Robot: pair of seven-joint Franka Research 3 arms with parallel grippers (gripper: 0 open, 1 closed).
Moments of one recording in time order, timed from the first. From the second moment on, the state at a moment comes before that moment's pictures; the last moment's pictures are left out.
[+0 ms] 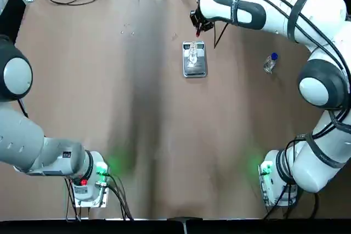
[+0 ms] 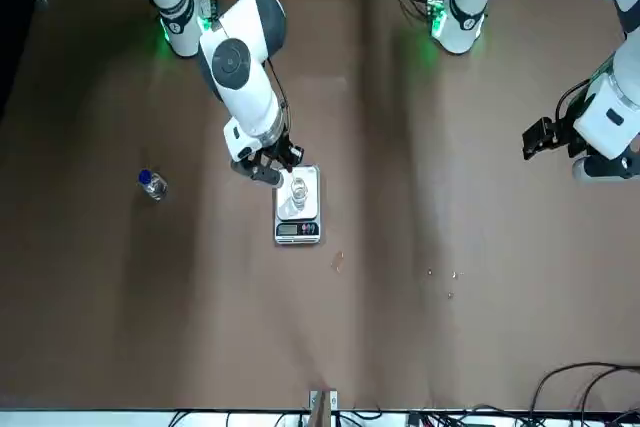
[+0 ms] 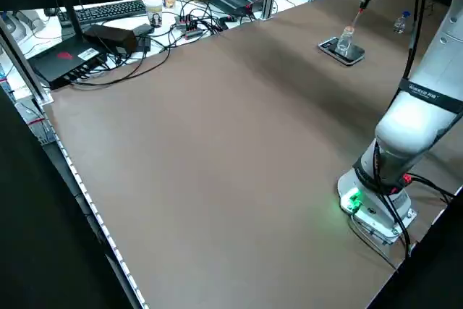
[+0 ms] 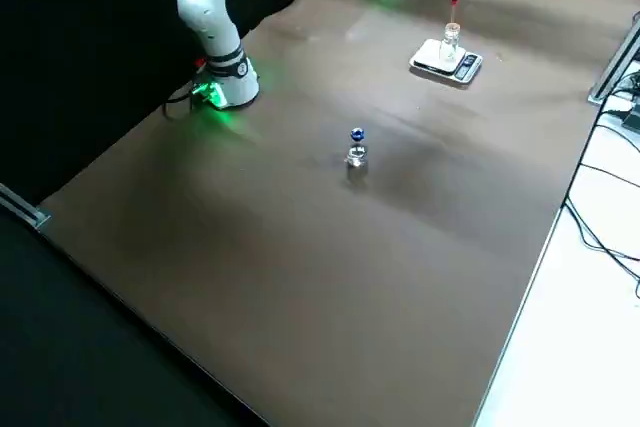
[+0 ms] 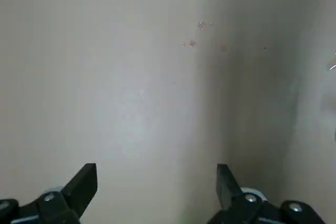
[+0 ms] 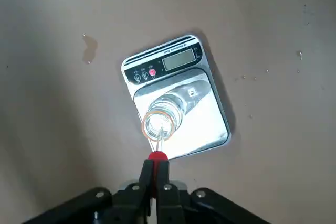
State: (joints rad) left arm -0.02 0.10 -0.09 -1.51 0.03 1.59 -0.13; right arm 0.66 0.35 0.00 -1.67 0.16 2.11 0.90
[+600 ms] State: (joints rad) left arm -0.02 0.11 -0.09 -1.51 0.03 1.59 -0.13; right arm 0.66 0.35 -0.01 -1.65 0.15 2.11 0.91
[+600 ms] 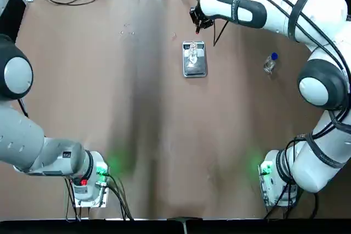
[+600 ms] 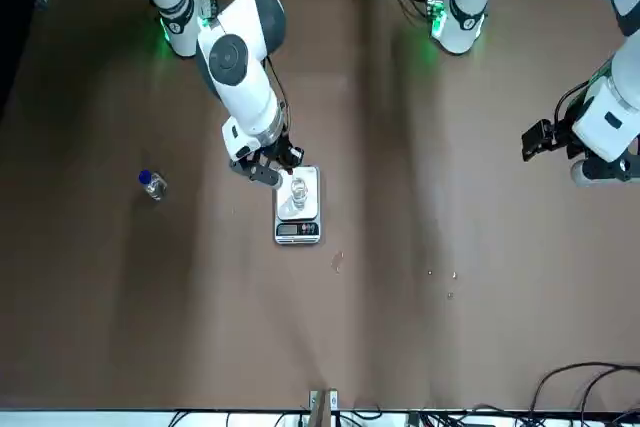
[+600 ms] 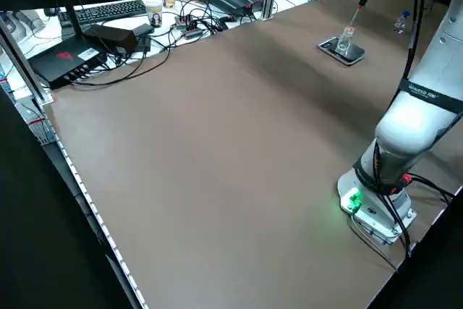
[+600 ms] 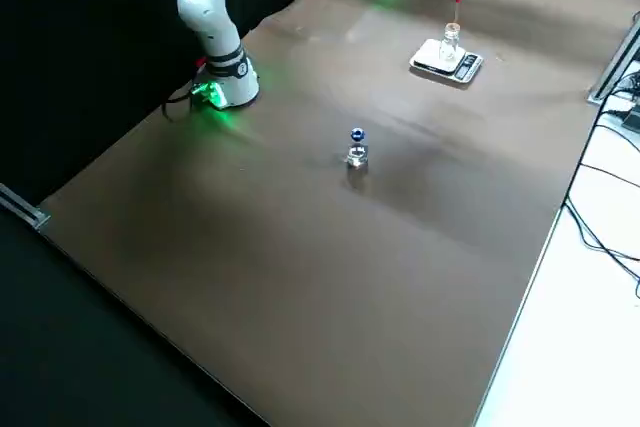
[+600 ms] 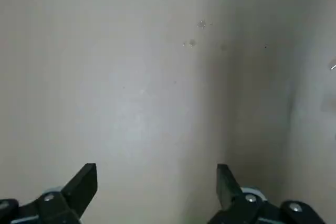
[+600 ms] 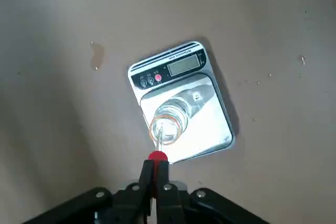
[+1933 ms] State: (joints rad) left arm -0.02 0.12 -0.09 -1.51 0.03 1.59 -0.13; right arm 0.29 0.20 -0.03 -1.62 0.17 1.63 0.48
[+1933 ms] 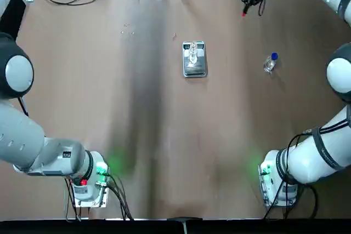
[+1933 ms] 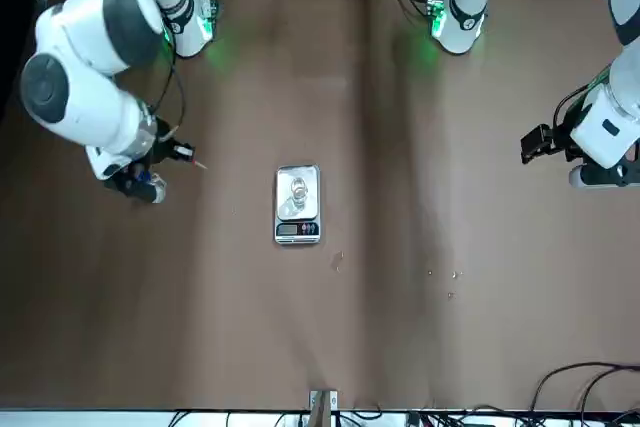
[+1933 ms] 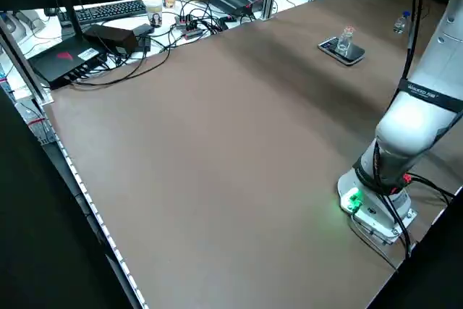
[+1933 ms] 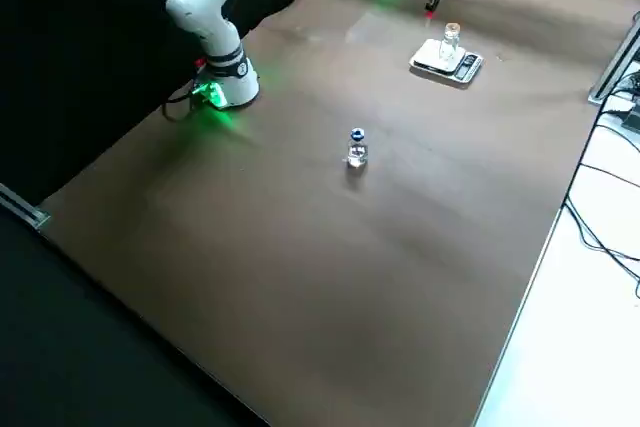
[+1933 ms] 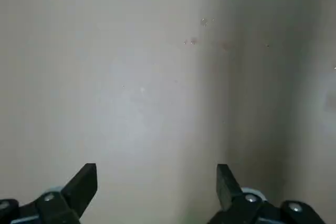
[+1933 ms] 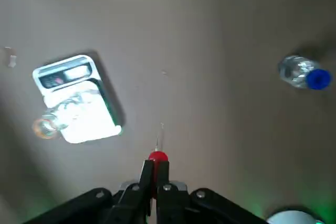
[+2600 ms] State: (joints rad) left arm -0.02 0.12 -0.09 -1.51 0.03 1.59 -0.13; right arm 0.02 0.09 -0.04 -1.84 0.07 1.69 0.04
